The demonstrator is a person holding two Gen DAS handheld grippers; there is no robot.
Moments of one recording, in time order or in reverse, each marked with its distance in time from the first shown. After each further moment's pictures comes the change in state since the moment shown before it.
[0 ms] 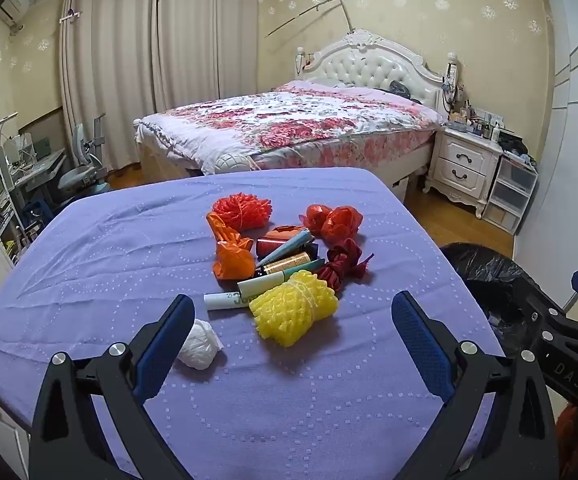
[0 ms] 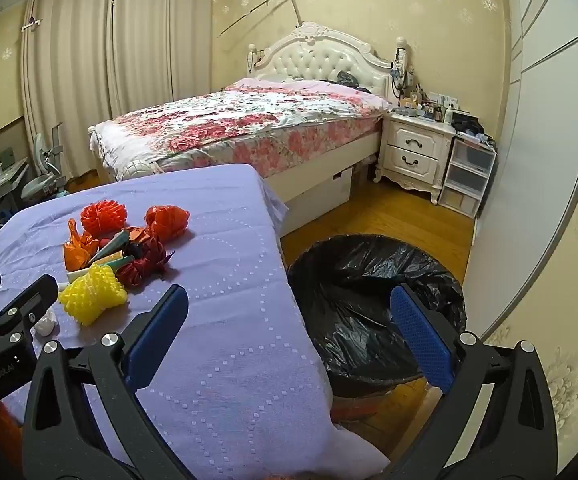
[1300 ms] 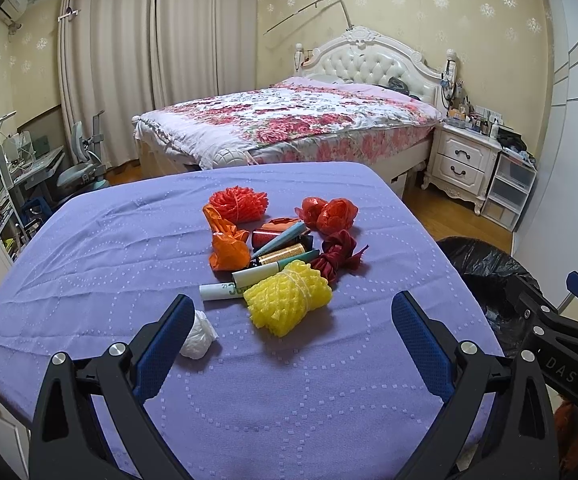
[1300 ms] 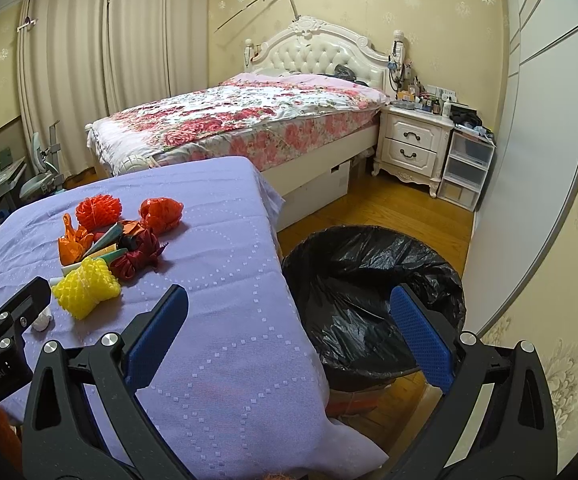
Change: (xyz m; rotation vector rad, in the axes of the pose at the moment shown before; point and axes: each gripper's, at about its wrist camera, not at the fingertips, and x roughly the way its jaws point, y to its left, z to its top) left arm -0.006 -0.001 -0.002 -0.002 0.005 -0.001; right arm 0.005 -0.007 -0.008 0.003 0.016 -0.002
